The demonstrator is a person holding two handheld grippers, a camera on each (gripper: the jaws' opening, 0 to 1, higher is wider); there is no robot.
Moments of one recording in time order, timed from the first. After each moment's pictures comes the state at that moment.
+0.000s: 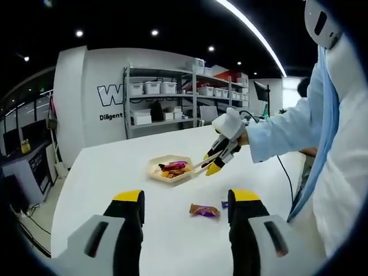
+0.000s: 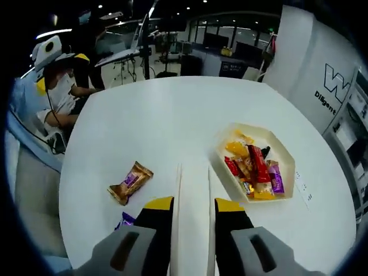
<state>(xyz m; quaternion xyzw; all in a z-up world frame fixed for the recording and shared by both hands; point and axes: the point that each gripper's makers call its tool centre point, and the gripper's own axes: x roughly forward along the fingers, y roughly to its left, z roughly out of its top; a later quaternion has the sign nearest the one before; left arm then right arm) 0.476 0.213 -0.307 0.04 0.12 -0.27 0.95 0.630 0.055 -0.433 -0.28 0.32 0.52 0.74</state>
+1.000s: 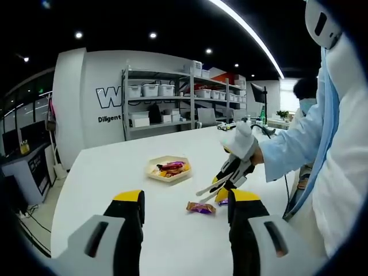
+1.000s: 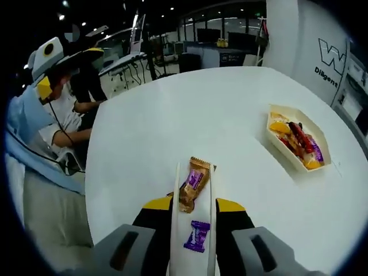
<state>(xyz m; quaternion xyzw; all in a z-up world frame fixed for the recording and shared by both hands) 0.458 0.217 -0.307 0.04 0.11 -0.28 0.95 0.546 0.085 -0.464 -0.20 0.38 0.50 0.75</state>
